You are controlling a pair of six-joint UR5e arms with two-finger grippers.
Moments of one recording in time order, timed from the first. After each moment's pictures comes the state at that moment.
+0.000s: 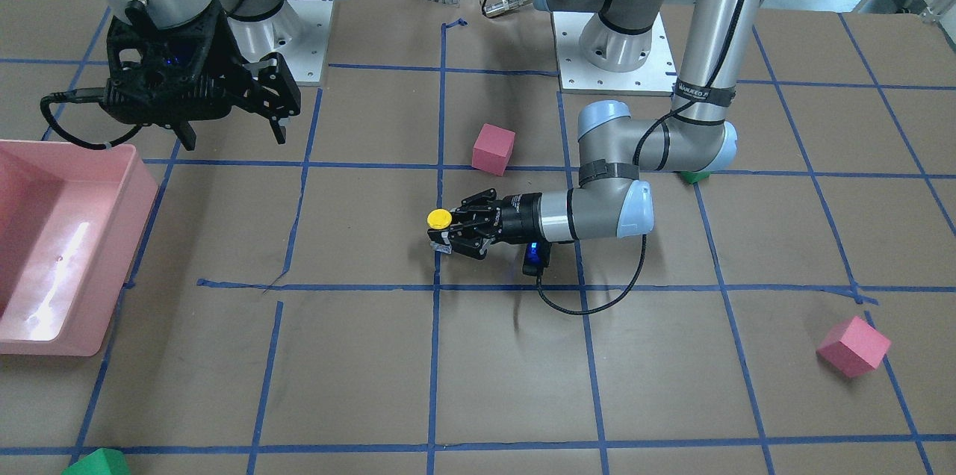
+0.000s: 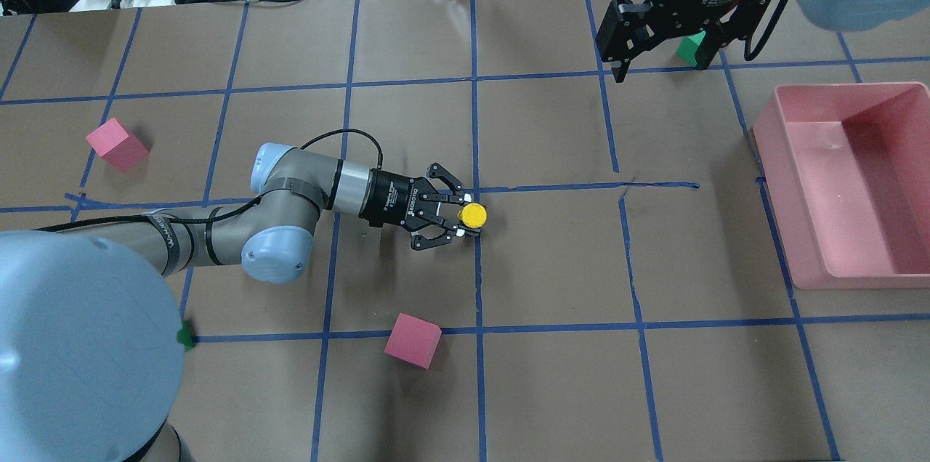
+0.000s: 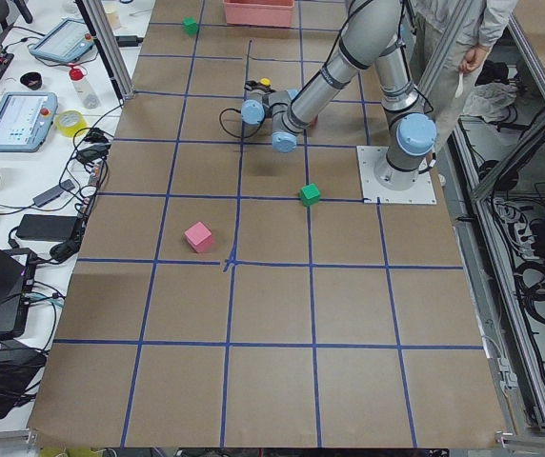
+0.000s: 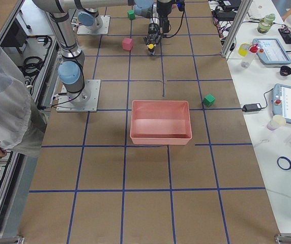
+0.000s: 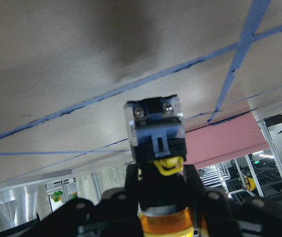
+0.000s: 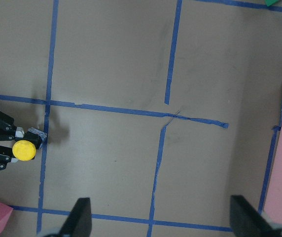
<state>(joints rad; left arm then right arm) -1.57 -2.09 -2.10 -0.80 0.44 -0.97 1.63 -1.51 1.46 -1.57 -1.58 -0.06</state>
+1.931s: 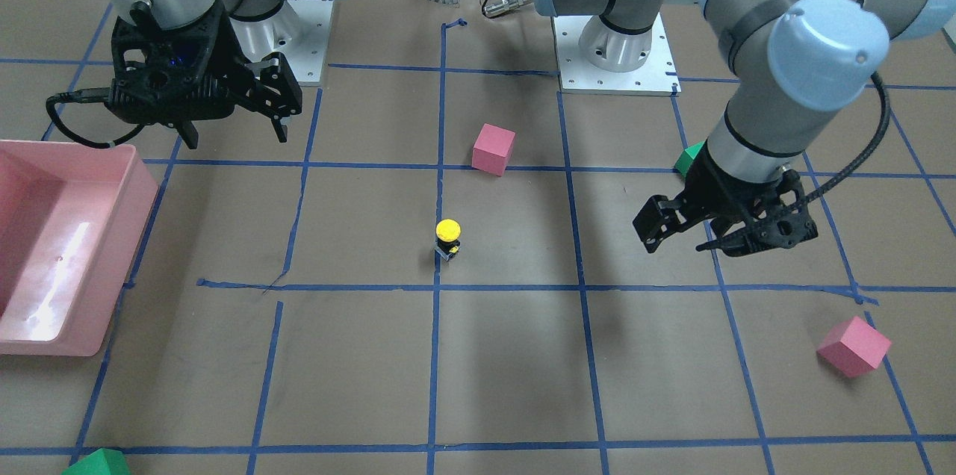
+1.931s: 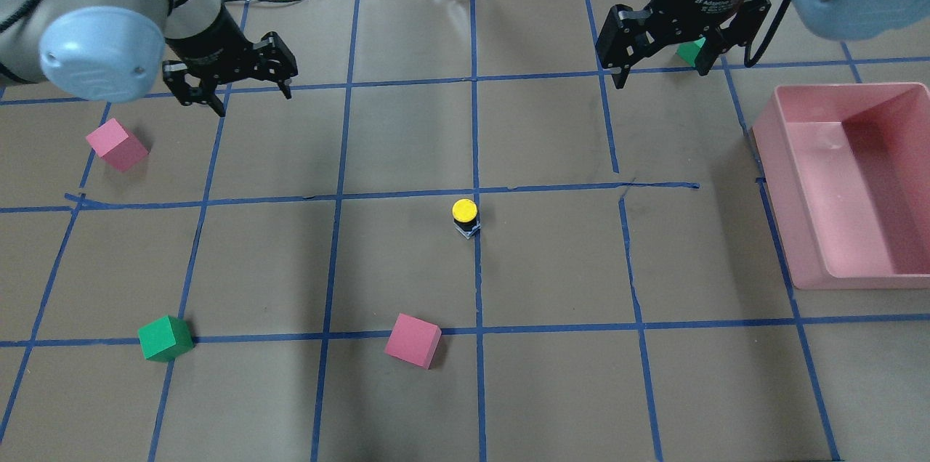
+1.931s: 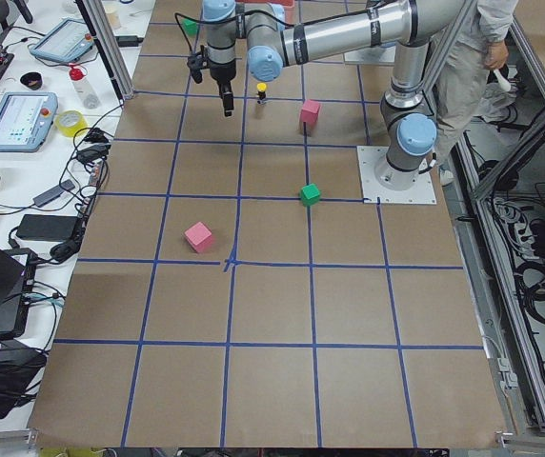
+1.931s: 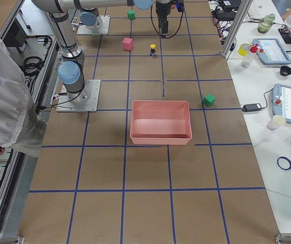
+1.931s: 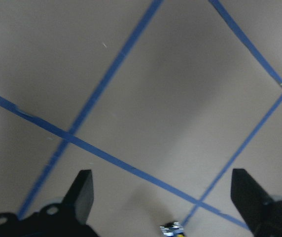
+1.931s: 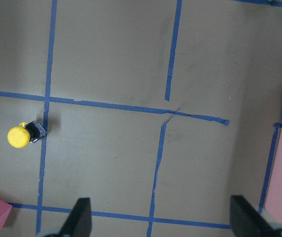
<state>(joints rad) -1.48 -1.74 -1.57 -1.38 1.65 -0.10 1.64 -1.51 1.48 -1.57 -1.58 -0.06</state>
